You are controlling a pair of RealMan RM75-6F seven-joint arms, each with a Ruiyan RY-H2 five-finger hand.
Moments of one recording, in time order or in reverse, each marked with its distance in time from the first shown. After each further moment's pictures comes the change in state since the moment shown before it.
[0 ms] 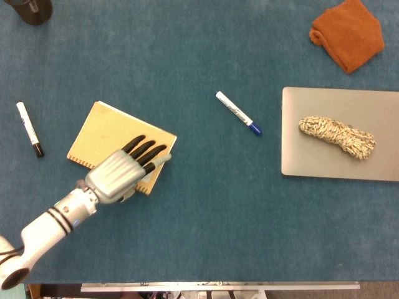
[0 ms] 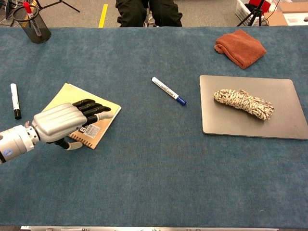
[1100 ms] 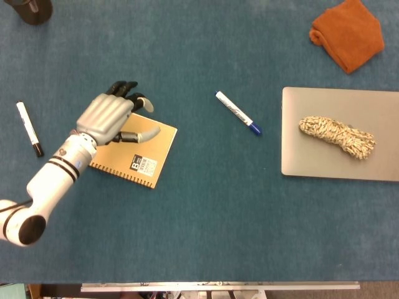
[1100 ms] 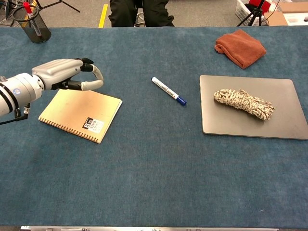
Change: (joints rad) left arm -0.126 0.094 -0.258 -0.128 -0.516 -0.231 -0.053; right arm -0.023 -0.019 0.003 0.073 0.006 0.018 0.081
